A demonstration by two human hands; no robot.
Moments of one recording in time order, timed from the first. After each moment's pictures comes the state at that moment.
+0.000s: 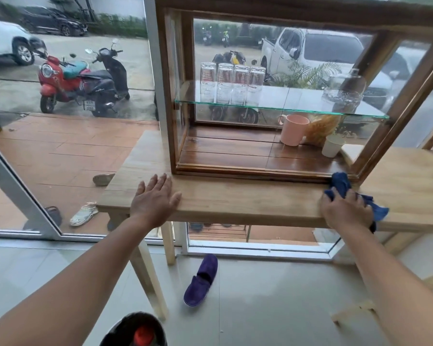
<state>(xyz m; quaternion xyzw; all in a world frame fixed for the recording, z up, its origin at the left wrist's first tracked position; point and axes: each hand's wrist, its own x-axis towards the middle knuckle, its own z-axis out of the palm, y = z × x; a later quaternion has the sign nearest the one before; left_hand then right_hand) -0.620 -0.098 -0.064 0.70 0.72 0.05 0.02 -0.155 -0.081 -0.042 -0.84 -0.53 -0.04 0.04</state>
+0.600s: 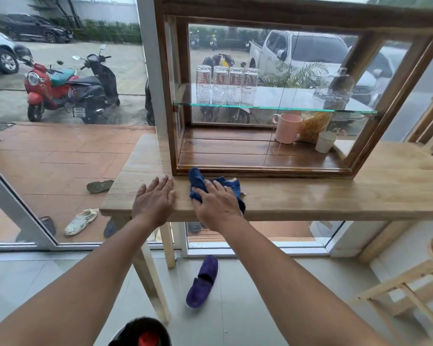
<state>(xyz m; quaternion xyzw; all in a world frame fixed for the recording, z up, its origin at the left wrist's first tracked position) -0.629 -0.095 -0.068 0.69 0.72 0.08 0.03 -0.439 -0.107 -0.042 -0.57 -0.82 -0.01 0.08</state>
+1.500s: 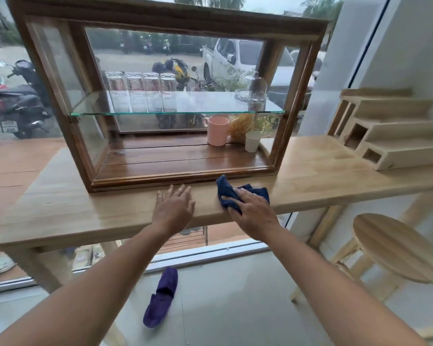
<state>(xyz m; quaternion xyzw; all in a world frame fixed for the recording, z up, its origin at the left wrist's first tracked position) -0.403 -0.082 -0.047 0.79 0.61 0.09 0.08 -0.163 -0.119 -0.059 -0.62 -0.77 -0.01 0.12</state>
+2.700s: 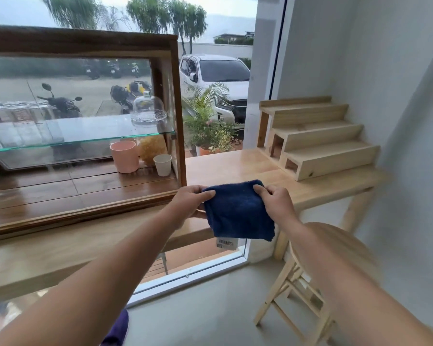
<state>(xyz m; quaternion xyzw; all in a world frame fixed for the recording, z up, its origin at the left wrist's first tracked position) -0.089 -0.058 0.024 0.59 0.44 0.30 0.61 0.143 -0.127 0.006 -0.67 -0.48 0.24 0.51</state>
